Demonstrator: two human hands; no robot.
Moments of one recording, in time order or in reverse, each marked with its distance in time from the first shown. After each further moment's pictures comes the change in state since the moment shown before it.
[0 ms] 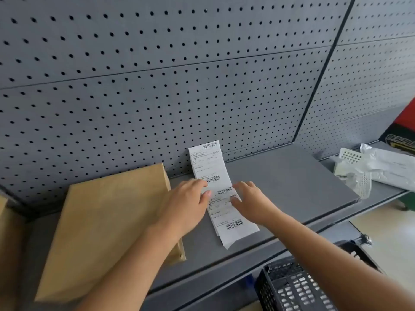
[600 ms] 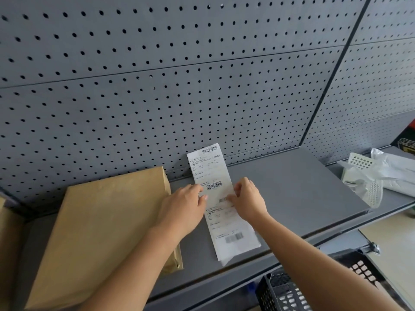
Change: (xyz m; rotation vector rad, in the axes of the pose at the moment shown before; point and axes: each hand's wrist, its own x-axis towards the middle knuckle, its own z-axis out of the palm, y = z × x) left_hand 0.019 -0.009 0.016 0.132 -0.066 -0.145; right_hand 0.039 -0.003 0.017 0.101 0.212 0.132
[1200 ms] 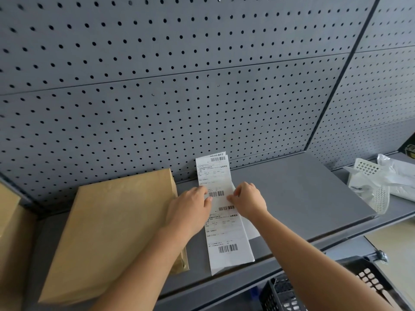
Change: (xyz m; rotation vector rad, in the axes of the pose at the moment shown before) left_hand -0.004 0.000 -0.002 -0.007 0.028 -0.013; right_hand 0.011 -0.012 0.007 -0.044 -0.073 0.065
